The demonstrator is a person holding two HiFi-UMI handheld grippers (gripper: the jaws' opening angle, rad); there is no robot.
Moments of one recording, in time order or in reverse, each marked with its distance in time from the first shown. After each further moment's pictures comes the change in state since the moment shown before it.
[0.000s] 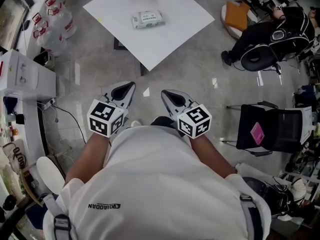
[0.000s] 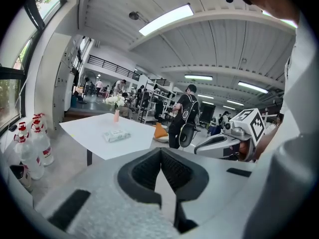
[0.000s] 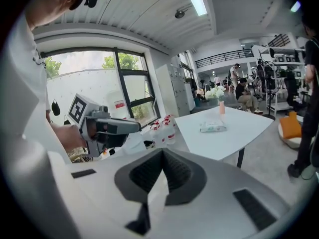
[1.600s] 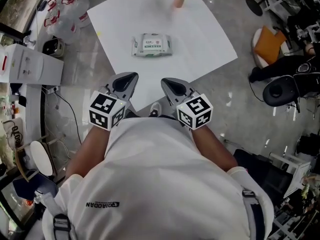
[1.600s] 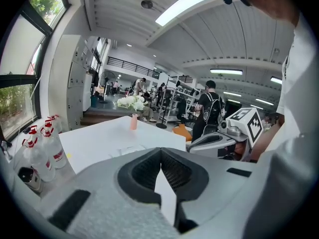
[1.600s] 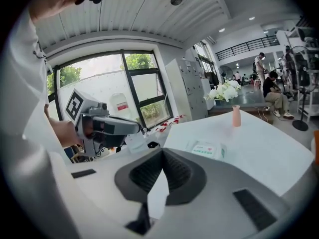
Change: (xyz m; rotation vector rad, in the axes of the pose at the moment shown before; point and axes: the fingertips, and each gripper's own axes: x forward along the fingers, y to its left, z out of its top) left arm 0.222 0.145 0.112 -0.071 0.024 0.253; right arm 0.161 -0.241 0.127 -0.092 0.044 0.279
